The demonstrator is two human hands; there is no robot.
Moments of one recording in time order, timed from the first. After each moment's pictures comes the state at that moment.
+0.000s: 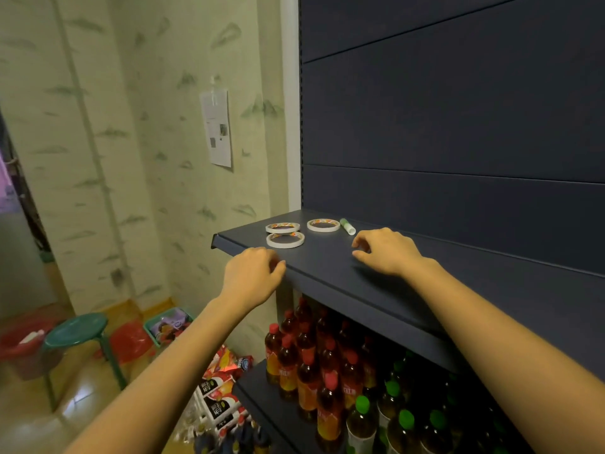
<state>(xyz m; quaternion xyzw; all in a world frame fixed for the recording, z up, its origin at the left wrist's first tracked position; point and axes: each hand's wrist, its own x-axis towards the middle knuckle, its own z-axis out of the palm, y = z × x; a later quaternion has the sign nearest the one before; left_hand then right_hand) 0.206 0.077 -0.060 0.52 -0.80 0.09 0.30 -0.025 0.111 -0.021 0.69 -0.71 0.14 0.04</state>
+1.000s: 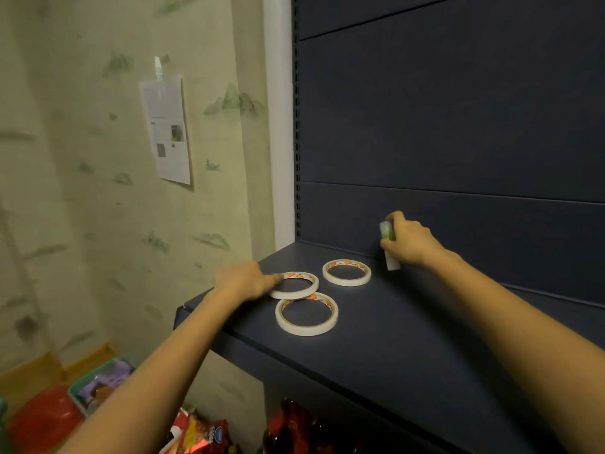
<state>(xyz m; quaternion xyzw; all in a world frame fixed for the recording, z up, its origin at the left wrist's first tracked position) 0.203 -0.218 -0.045 0.59 -0.80 -0.07 0.10 -0.047 -0.112 0.004 0.52 -0.82 0.23 0.00</state>
